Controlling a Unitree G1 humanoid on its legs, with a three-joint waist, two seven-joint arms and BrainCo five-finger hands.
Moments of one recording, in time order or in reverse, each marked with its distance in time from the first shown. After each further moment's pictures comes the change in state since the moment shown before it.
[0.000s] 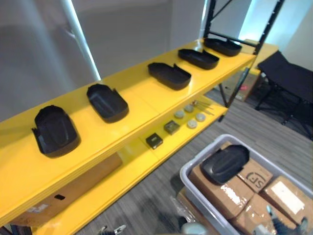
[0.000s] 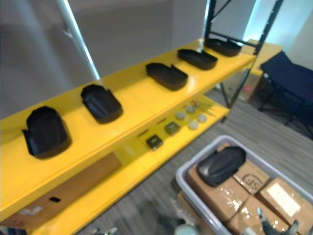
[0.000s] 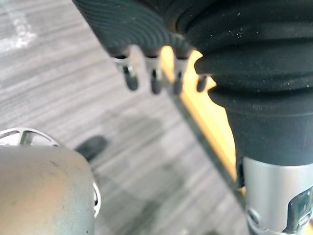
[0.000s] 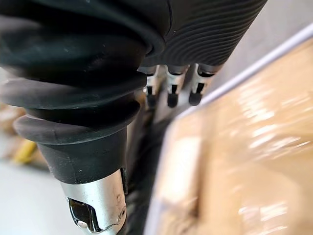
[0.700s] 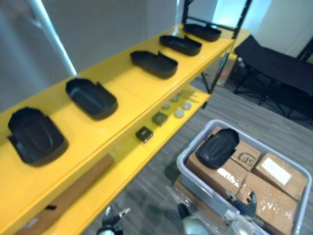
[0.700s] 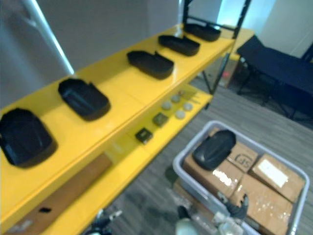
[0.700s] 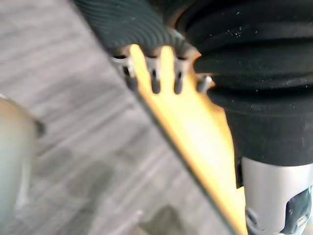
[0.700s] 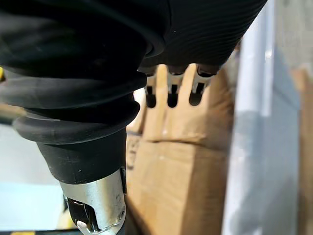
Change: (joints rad) left arm -0.014 -0.027 -0.075 -0.142 -0.110 -0.214 0.015; right arm -0.157 -0.042 0.265 0.155 0.103 -0.018 0.175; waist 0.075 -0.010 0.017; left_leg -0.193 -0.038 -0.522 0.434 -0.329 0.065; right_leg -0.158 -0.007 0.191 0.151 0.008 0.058
